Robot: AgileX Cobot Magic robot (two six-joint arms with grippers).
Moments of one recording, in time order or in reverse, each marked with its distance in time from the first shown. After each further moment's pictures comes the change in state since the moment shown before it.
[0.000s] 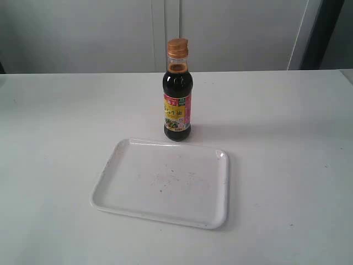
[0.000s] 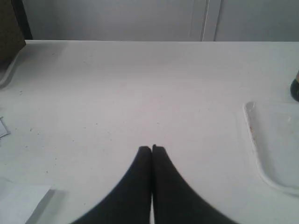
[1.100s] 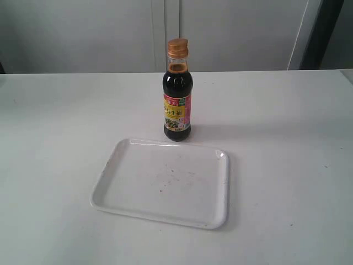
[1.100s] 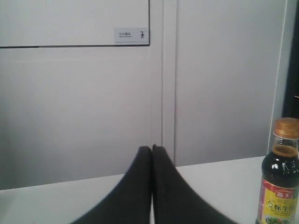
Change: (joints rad) left arm 0.000 0.618 -0.271 0.600 -0.766 -0.535; right arm 0.000 0.000 0.000 0.000 0.000 0.000
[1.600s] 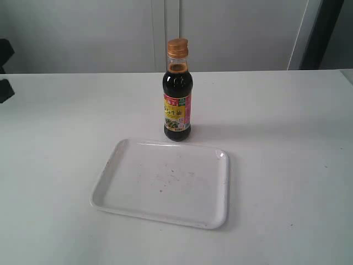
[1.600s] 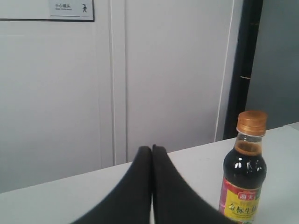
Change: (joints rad) left arm -0.023 0.425 -0.220 0.204 -0.203 -0.152; right arm 0.000 0.000 0.000 0.000 0.000 0.000
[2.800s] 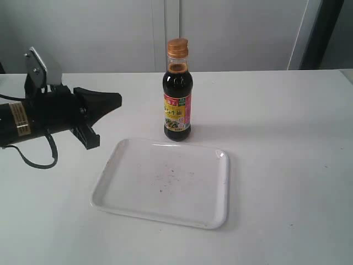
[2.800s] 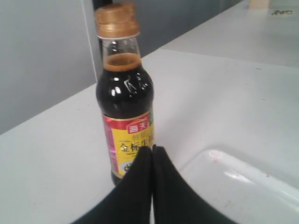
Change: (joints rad) left arm -0.137 0.632 -0.253 0.391 -0.306 0.065; right arm 0.000 0.000 0.000 0.000 0.000 0.000
